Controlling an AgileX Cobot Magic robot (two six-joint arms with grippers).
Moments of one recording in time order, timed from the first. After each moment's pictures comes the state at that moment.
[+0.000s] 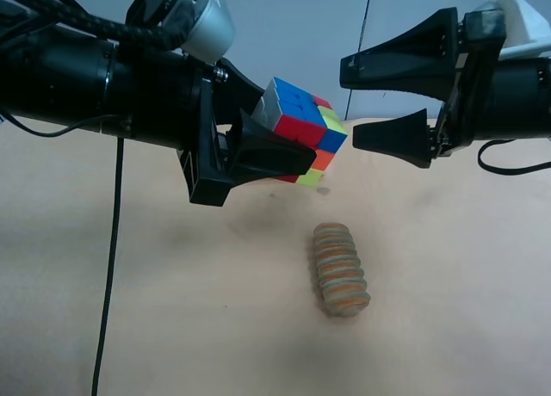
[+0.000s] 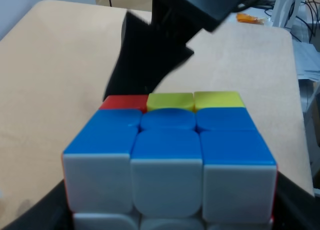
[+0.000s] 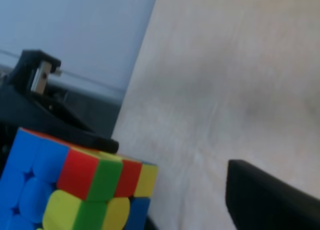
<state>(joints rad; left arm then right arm) -0.64 1.38 -0.84 -1.39 0.53 1.73 0.04 1.33 -0.66 1.55 1.17 -0.94</state>
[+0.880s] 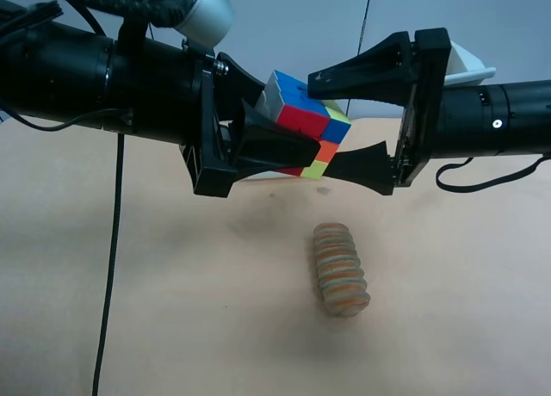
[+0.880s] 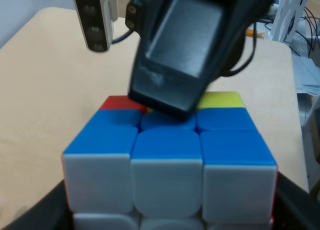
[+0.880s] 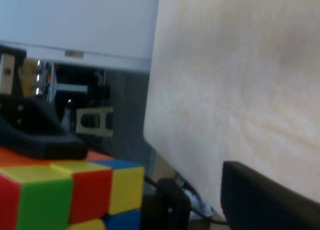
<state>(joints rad) -0.64 1.38 -0.84 -1.44 0.53 1.74 0.14 1.47 -0.66 1.64 1.20 -0.86</state>
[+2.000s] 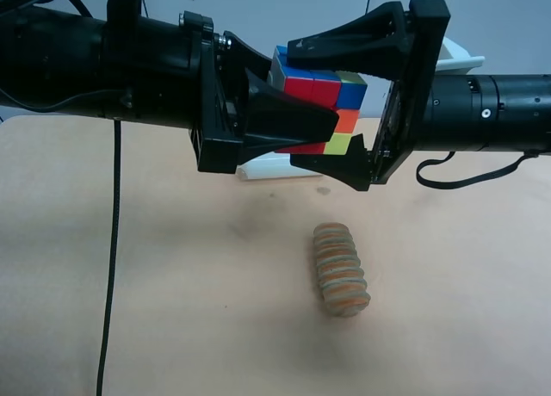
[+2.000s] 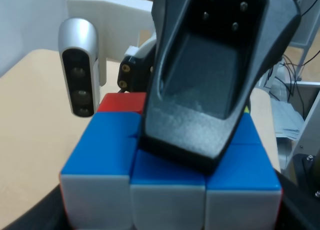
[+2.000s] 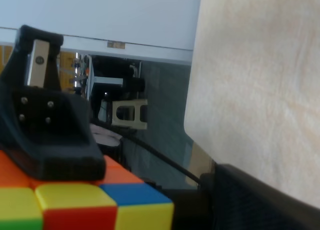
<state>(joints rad) -0.64 1.38 -0.84 -1.63 0.60 1.86 0.22 1.47 -0.66 1.75 1.24 -0.84</state>
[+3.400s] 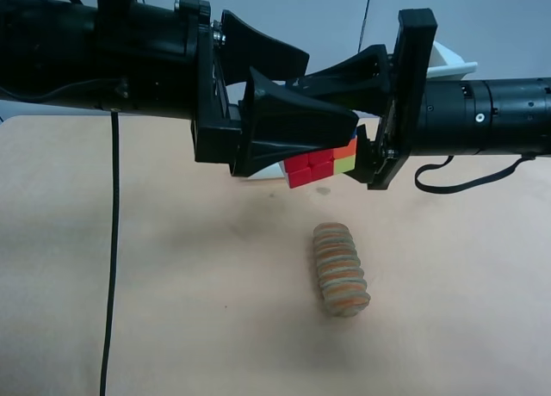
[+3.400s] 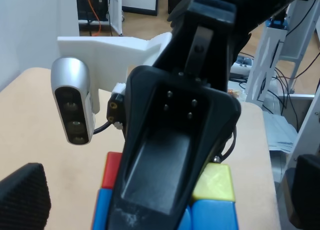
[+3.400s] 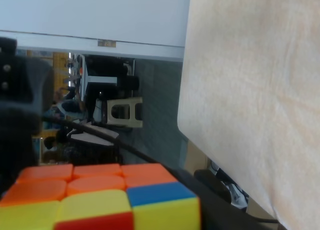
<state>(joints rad) -0.64 1.37 -0.85 -1.66 0.62 1.88 0.22 1.47 -0.67 1.73 1.21 -0.82</state>
